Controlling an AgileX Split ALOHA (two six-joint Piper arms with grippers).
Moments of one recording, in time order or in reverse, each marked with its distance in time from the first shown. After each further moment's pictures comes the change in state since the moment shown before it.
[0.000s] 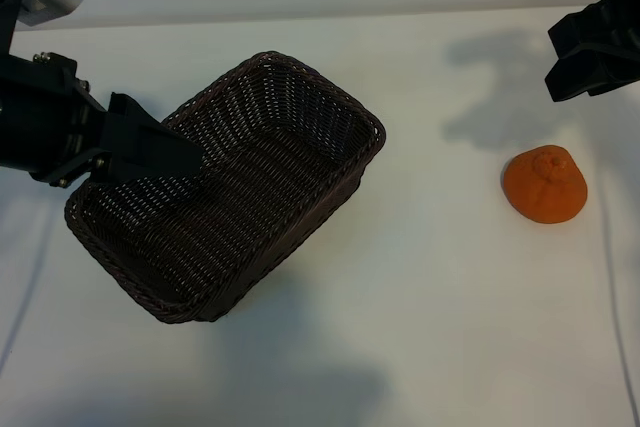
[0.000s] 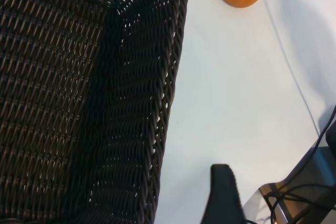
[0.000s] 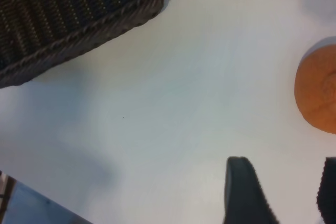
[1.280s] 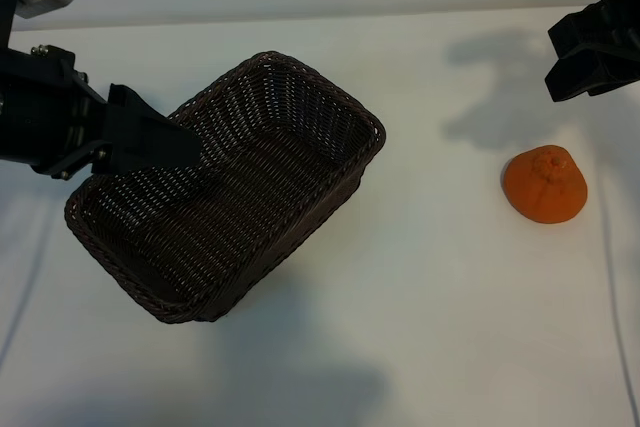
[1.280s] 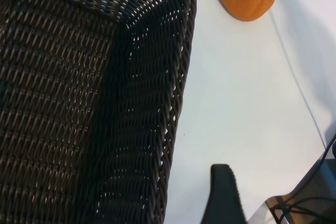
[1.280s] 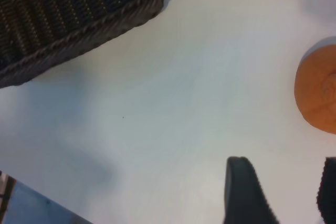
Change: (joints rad) left arm 0.000 0.000 0.000 0.000 -0.035 -0.001; right arm 0.000 0.000 0.000 0.000 0.000 0.000
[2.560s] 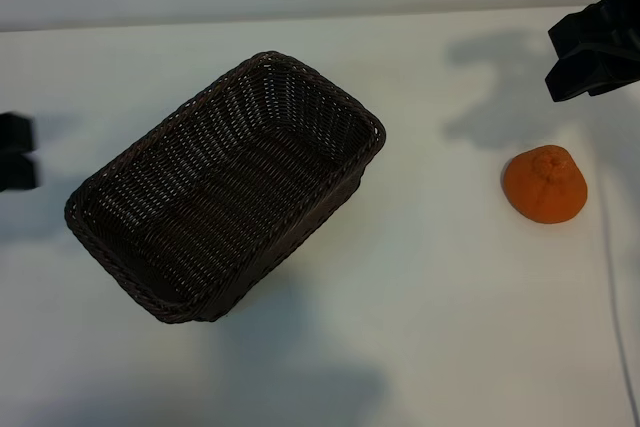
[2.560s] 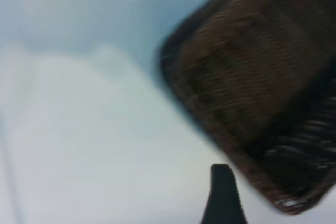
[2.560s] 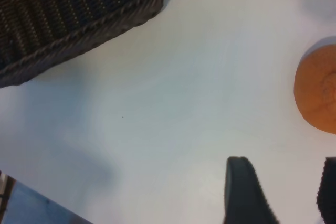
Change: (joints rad) left arm 0.000 -0.233 0.000 0.710 0.090 -0.808; right arm 0.000 0.000 0.000 0.000 0.000 -0.001
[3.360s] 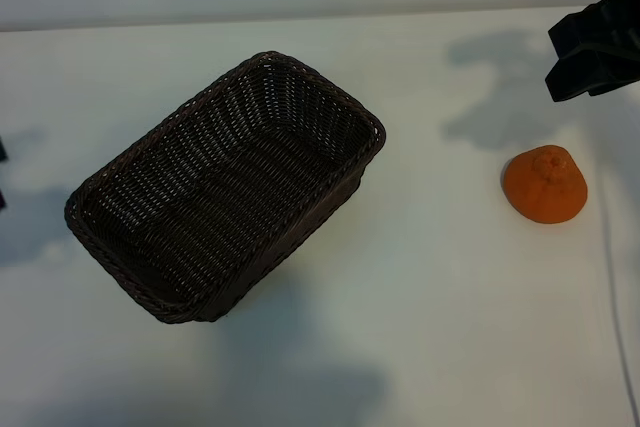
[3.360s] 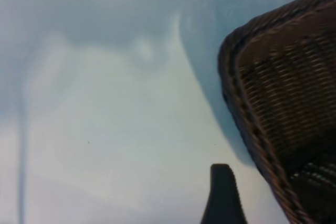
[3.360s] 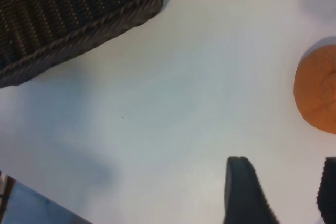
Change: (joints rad) left arm 0.000 -0.059 0.134 0.079 -0.082 -0.255; right arm 0.000 0.000 0.000 -0.001 0.000 0.000
